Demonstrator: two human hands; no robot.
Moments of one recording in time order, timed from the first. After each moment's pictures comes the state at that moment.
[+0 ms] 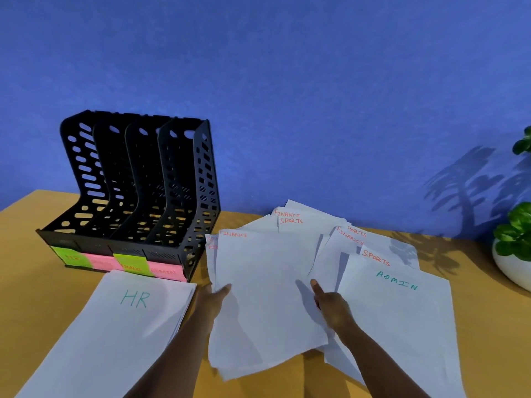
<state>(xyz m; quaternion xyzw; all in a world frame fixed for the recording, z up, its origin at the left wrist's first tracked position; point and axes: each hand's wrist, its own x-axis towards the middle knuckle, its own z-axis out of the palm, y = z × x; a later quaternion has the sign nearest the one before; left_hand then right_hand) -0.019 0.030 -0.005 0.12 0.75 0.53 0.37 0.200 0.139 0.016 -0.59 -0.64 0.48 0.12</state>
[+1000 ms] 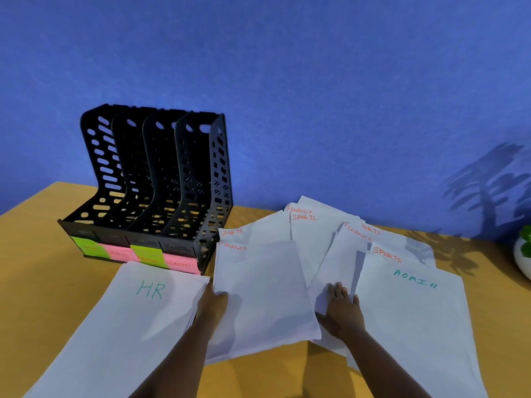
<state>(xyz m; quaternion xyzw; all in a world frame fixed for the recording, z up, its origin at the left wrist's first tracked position) -0.030 0.008 -0.016 0.12 0.85 0.41 0.32 0.198 0.138 -0.022 -0.50 -0.85 0.12 -0.12</state>
